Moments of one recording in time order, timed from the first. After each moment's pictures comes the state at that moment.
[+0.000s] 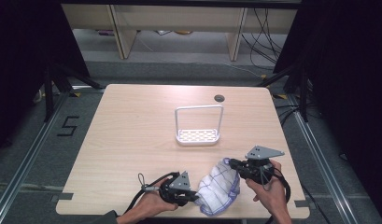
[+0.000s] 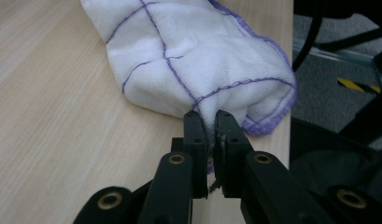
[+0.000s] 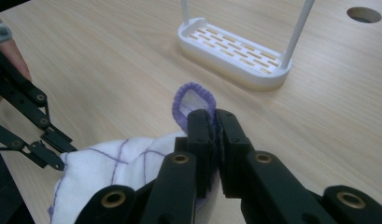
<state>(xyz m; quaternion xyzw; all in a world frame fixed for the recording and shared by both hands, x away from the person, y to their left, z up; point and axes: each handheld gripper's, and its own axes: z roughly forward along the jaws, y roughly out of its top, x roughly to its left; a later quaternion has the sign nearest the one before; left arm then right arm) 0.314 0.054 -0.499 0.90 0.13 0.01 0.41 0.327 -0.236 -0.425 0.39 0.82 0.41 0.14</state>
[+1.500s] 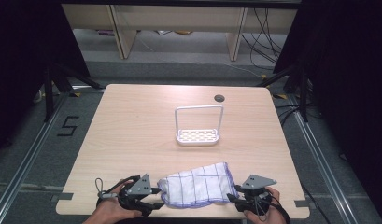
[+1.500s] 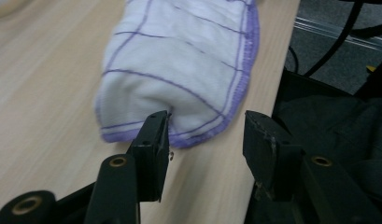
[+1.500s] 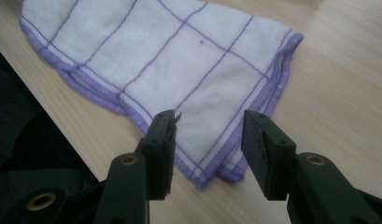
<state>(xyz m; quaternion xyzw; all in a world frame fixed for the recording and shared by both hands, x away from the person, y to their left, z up) 0.286 0.139 -0.485 0.91 0.17 0.04 0.38 0.272 -0.236 -0.480 0.38 0.86 0.33 0.12</state>
